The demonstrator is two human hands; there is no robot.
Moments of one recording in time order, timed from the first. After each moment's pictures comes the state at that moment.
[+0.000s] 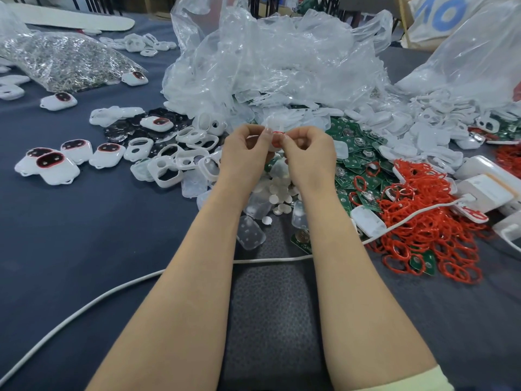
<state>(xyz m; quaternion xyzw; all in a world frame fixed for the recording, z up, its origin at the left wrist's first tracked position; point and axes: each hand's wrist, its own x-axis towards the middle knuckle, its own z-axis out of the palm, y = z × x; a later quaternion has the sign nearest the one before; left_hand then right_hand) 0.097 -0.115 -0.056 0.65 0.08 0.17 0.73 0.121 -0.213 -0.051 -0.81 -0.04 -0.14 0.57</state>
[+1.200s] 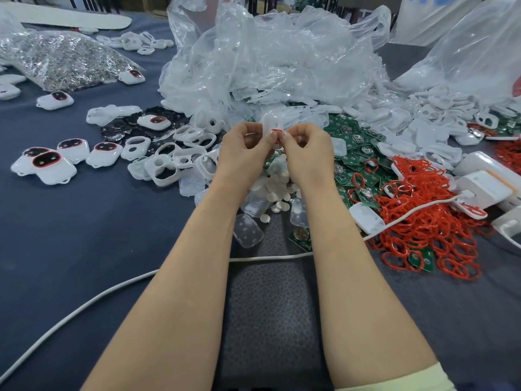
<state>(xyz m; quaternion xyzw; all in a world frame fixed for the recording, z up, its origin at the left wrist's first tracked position) 0.094 -0.115 -0.056 0.67 0.07 0.16 0.72 0.124 -0.215 -0.052 -0.81 -0.06 -0.14 0.56</state>
